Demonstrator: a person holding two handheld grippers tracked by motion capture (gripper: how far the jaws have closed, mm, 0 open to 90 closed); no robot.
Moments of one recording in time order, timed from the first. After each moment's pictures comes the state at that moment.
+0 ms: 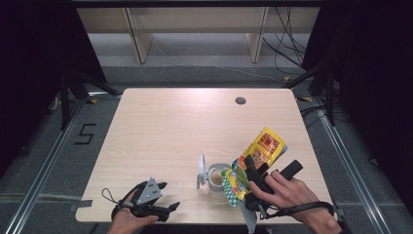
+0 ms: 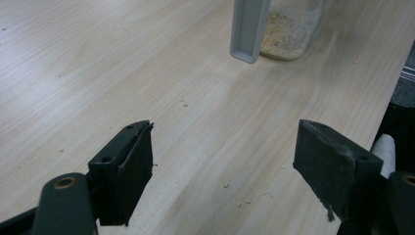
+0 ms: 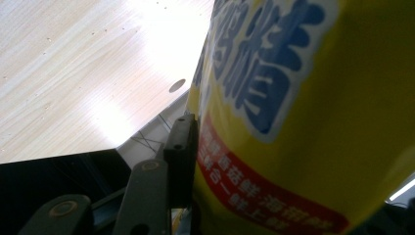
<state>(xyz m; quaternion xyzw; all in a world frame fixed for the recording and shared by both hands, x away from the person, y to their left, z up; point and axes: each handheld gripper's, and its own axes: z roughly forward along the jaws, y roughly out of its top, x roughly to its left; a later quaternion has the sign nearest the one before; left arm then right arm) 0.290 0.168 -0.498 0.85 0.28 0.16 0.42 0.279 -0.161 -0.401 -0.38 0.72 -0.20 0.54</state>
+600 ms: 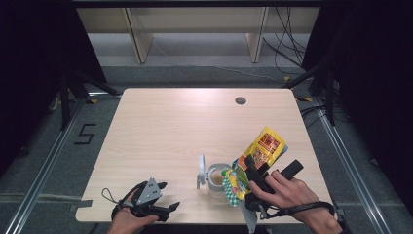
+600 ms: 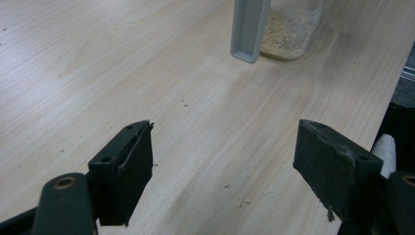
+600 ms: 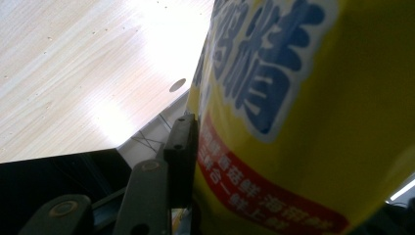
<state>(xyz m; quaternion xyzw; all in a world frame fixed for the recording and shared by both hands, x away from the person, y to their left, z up) 0.290 0.168 -0.498 0.85 0.28 0.16 0.42 0.279 -0.162 -0.400 -0.38 0.72 -0.20 0.54</state>
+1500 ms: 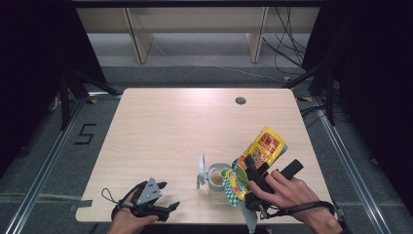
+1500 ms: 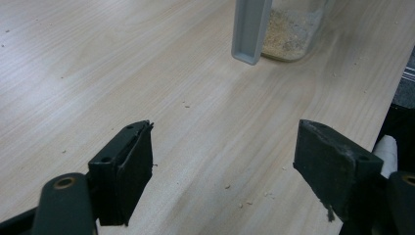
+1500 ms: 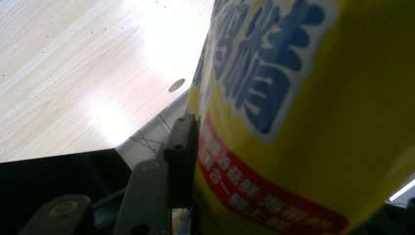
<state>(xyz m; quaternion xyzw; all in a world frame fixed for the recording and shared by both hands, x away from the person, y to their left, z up) 0.290 0.168 -0.498 0.85 0.28 0.16 0.42 0.280 -0.161 -0.399 -0.39 0.72 -0.20 0.54</state>
